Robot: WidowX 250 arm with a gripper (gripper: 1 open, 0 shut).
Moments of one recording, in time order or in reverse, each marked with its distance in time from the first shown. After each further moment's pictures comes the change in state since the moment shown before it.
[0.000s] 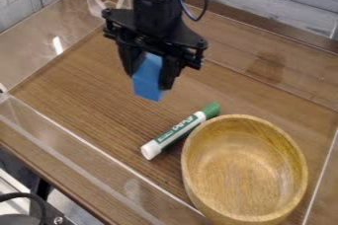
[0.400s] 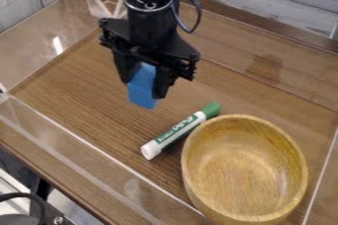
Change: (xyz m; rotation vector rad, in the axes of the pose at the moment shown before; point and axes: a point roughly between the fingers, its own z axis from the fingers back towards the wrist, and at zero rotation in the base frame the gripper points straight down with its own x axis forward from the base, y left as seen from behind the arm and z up) arm -0.004 0.008 -0.011 0.004 0.003 -0.020
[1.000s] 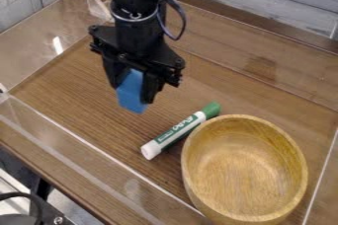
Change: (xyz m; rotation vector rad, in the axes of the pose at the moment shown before) arm -0.003 0.013 -0.011 0.006 -0.002 -0.010
